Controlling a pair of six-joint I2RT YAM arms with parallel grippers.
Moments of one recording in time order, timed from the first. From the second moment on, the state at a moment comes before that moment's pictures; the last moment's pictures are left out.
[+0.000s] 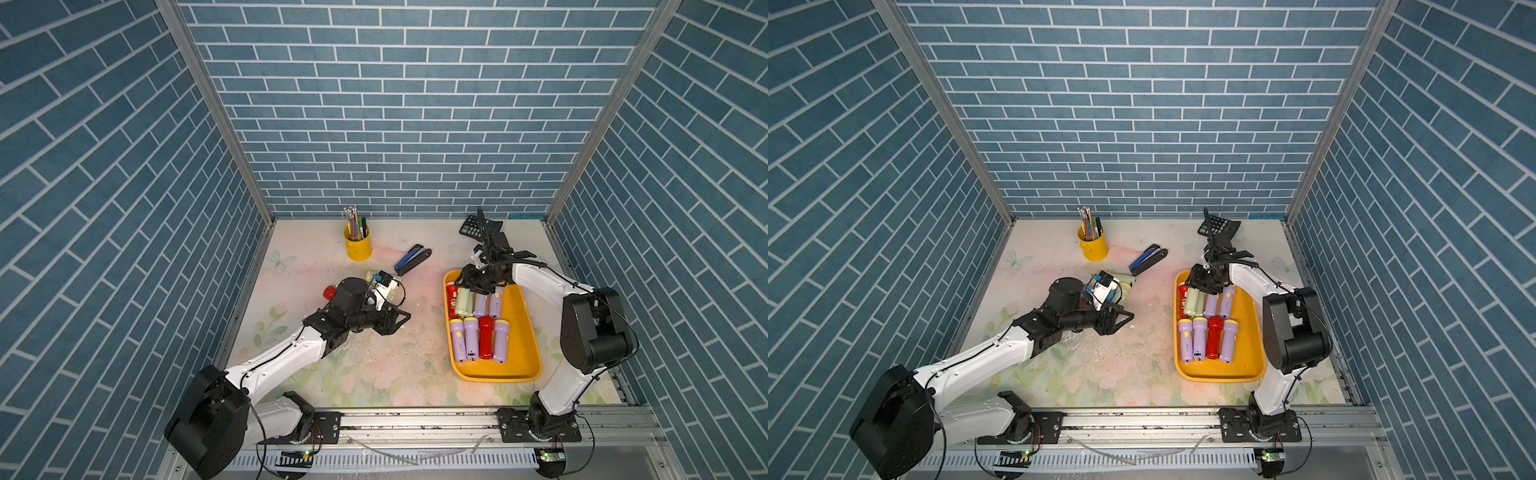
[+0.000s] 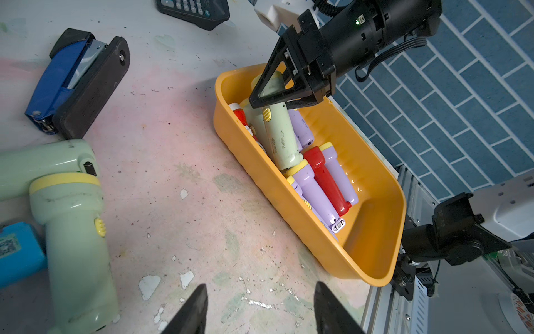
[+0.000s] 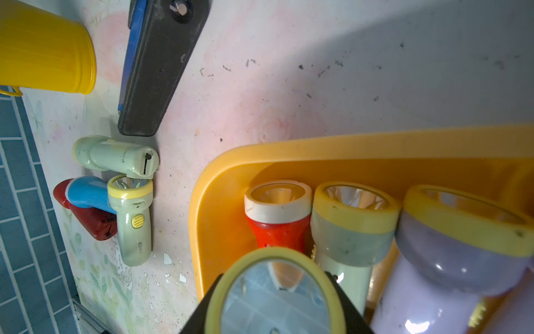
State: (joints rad) left arm -0.60 1.20 0.64 -0.01 0.48 -0.26; right arm 0.31 1.75 1.22 -0.62 -0.38 0.44
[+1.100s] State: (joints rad) left arm -0.60 1.18 0.65 -0.08 0.42 -0.25; right arm 0.31 1.78 1.30 -0.67 -0.35 0.43
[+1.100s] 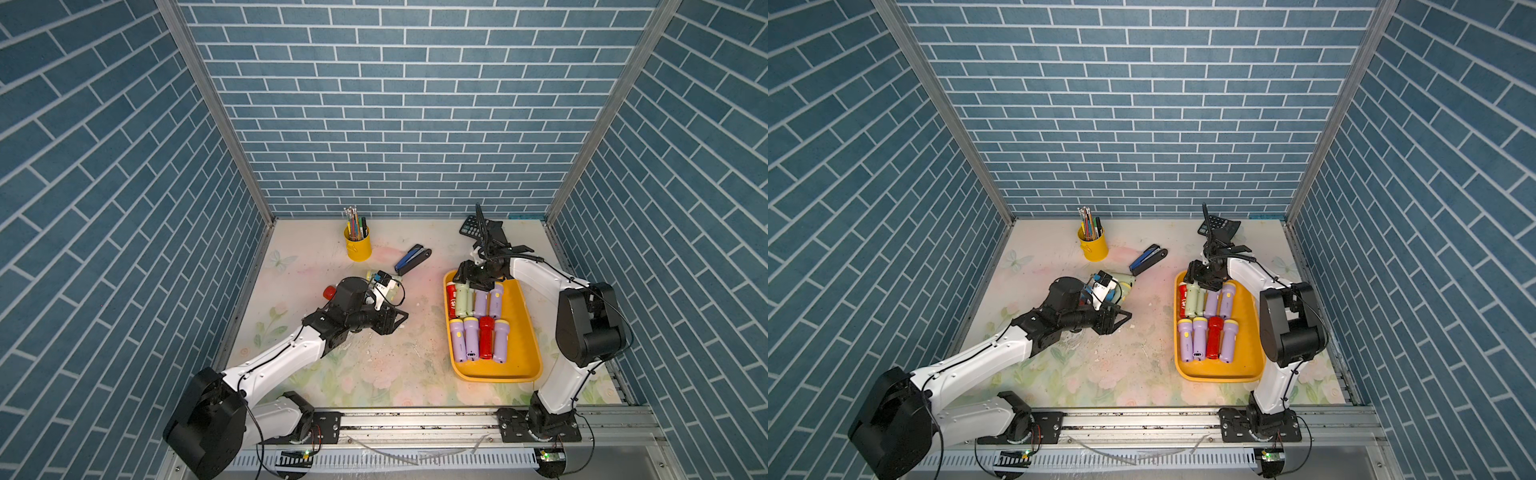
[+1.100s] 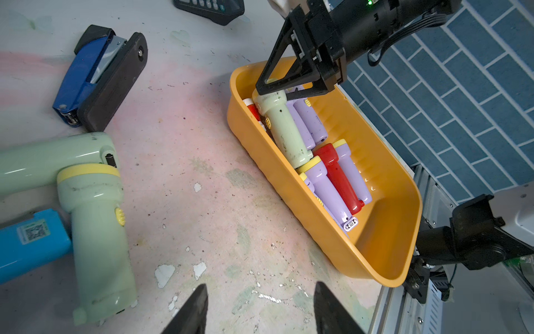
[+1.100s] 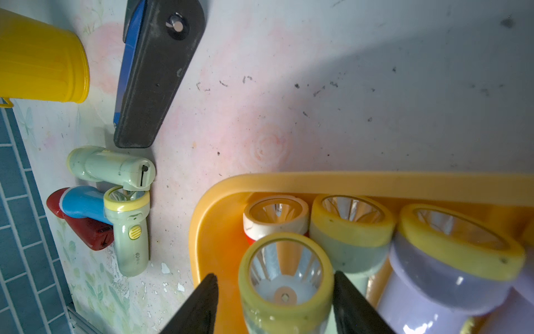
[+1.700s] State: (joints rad) left arm -0.60 1.20 0.75 -0.33 0.18 -0.28; right arm 0.37 1.36 1.25 -0.71 -0.28 0.42
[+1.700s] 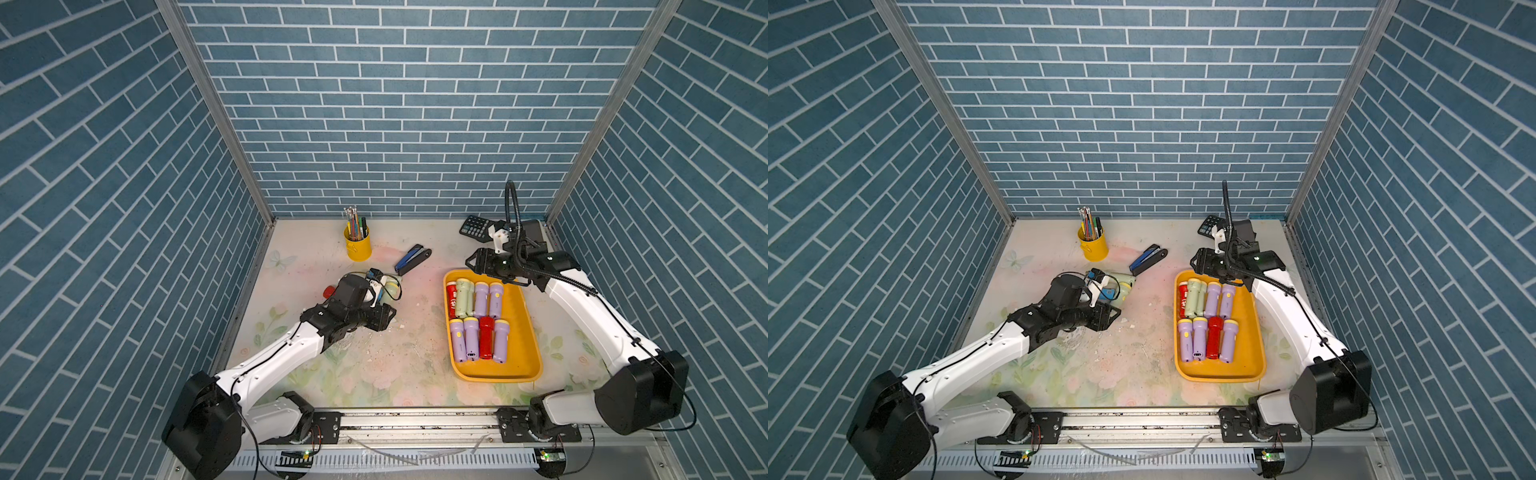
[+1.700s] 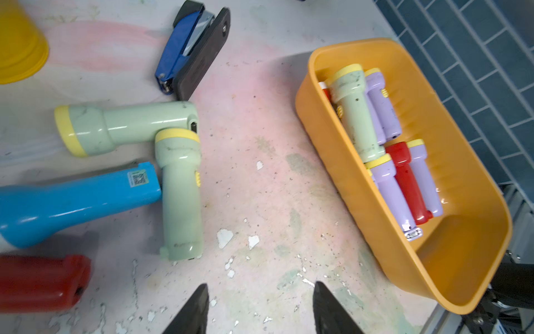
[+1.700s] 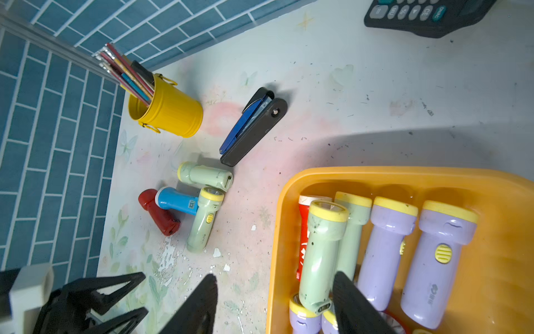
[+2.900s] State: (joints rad) left arm -0.59 1.83 1.18 -0.66 0.01 -0.21; right arm 0.62 1.25 1.04 -0.60 -0.12 0.42
